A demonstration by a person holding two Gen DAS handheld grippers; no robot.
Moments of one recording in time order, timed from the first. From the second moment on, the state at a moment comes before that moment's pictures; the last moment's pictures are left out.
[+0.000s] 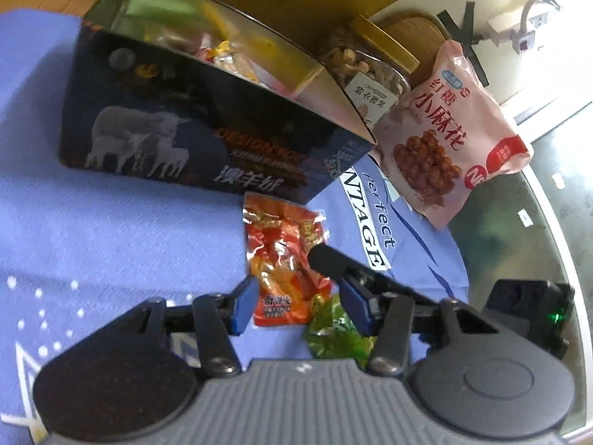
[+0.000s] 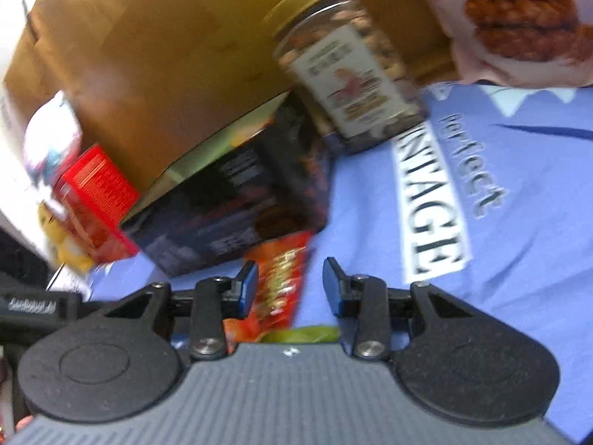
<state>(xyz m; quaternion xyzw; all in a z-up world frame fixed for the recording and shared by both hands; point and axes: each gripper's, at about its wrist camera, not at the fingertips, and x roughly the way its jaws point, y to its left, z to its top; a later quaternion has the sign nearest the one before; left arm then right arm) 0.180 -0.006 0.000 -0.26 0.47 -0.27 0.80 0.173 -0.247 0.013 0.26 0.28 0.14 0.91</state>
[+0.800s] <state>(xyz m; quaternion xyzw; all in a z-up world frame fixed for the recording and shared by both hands) 0.119 0.050 0.031 -0.21 0.44 -0.24 0.84 0.113 -0.171 0.039 0.20 0.23 0.19 0.93</state>
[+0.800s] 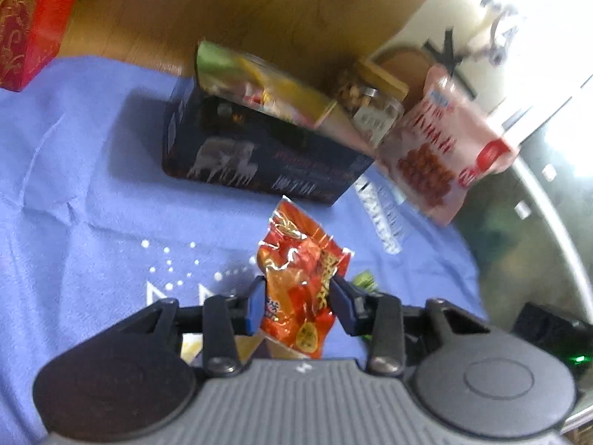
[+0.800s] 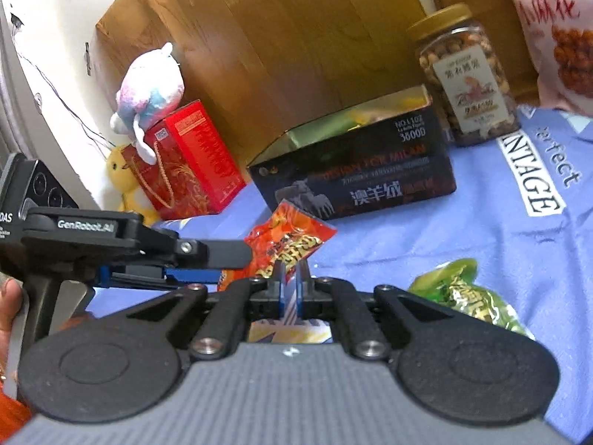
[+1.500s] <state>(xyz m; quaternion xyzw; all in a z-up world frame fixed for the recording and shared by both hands) 0.062 0.117 0.026 -0.26 0.42 -0.22 0.84 0.061 -0.107 0.013 0.06 0.27 0.27 0.92</state>
